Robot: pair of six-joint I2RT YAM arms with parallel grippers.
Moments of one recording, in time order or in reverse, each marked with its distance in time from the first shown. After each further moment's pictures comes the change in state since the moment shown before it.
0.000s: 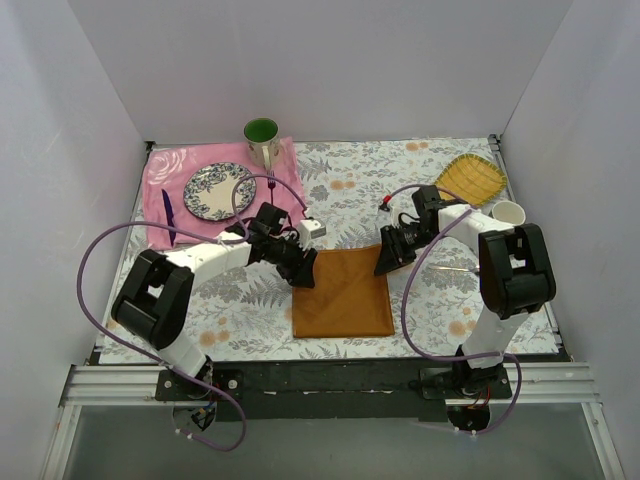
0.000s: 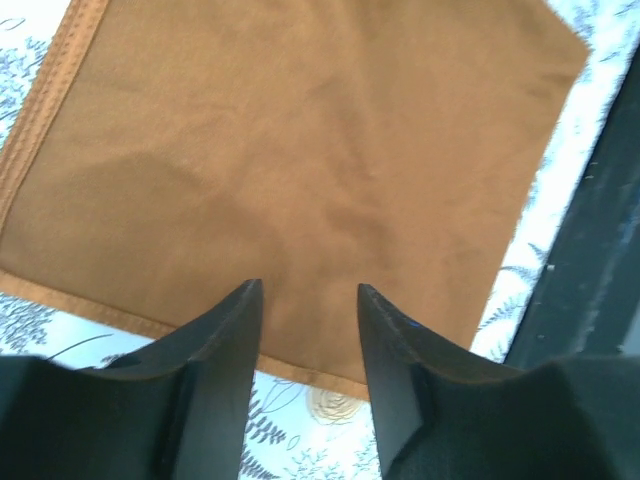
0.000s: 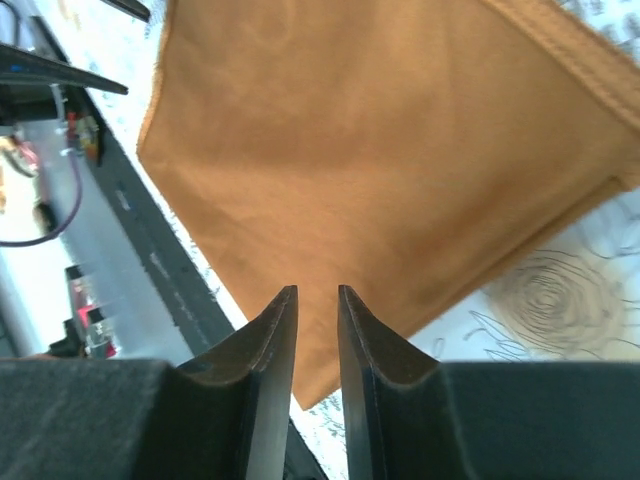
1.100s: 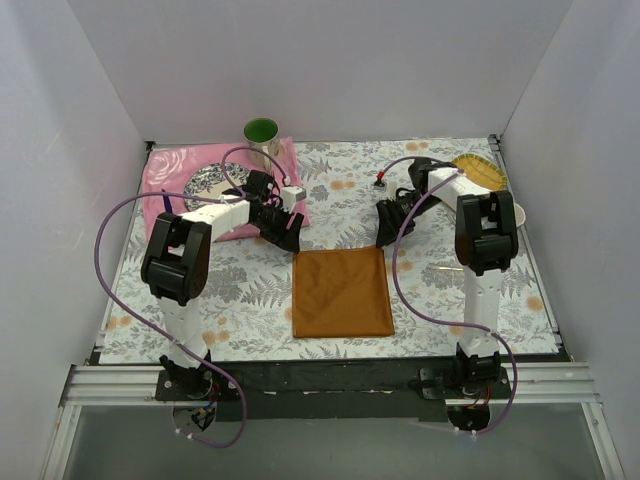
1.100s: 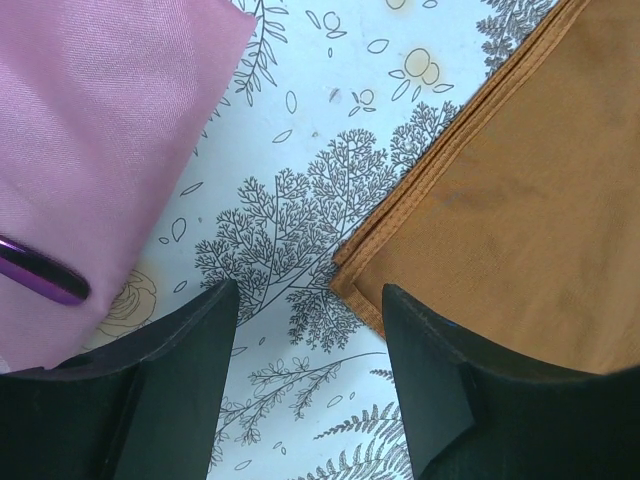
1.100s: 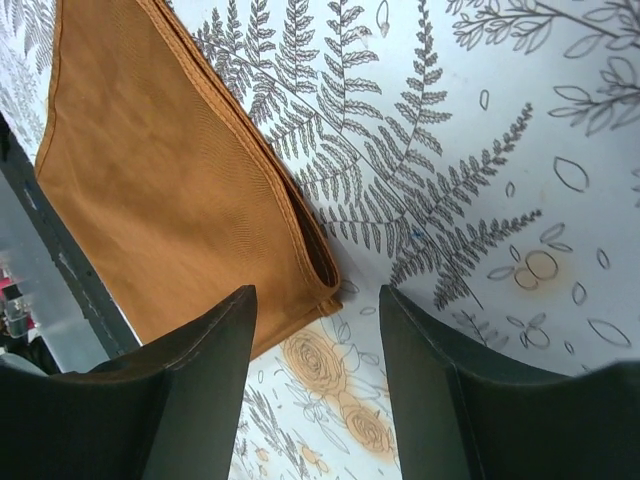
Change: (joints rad) left arm 0.187 0.325 0.359 -0.155 -0.170 0.003; right arm -0.064 0.431 0.580 -0.332 0.089 -0.317
